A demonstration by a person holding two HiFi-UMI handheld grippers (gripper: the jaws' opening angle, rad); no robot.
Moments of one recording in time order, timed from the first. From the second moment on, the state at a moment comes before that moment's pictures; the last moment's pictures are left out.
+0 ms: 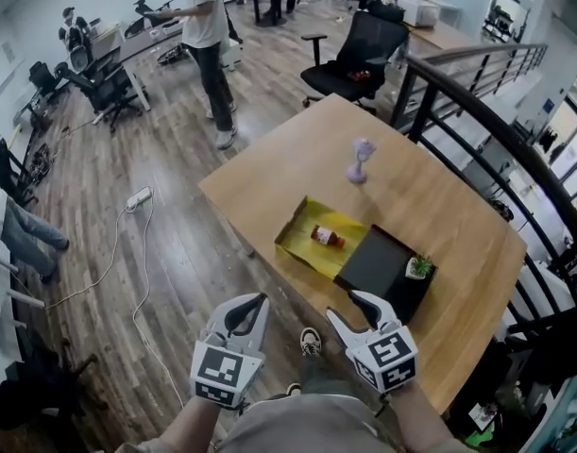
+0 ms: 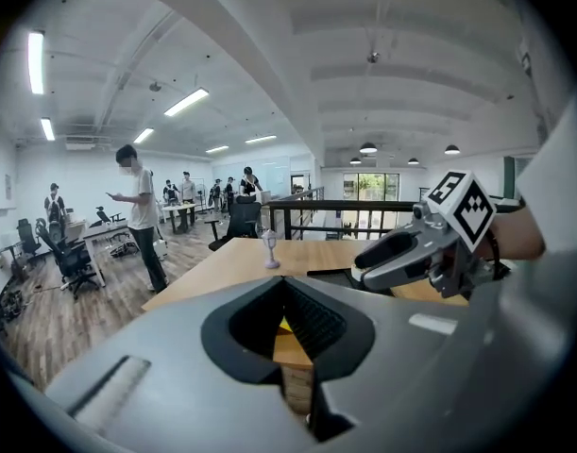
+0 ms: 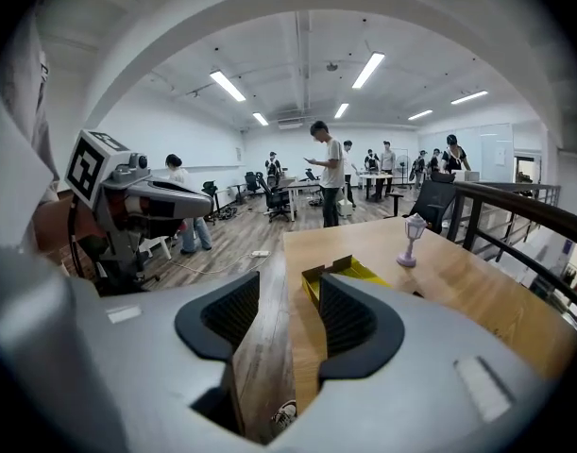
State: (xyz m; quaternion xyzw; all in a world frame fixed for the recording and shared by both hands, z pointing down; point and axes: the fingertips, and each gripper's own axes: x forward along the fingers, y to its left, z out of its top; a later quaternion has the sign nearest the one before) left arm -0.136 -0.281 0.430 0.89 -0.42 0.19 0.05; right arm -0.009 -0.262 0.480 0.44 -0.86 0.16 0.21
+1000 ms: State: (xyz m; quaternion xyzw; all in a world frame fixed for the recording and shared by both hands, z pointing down) left arm -0.076 -0.479 0.549 0.87 -0.37 0.29 0.15; right arm 0.003 -0.471 0.607 0.34 -0.85 0.19 0.37
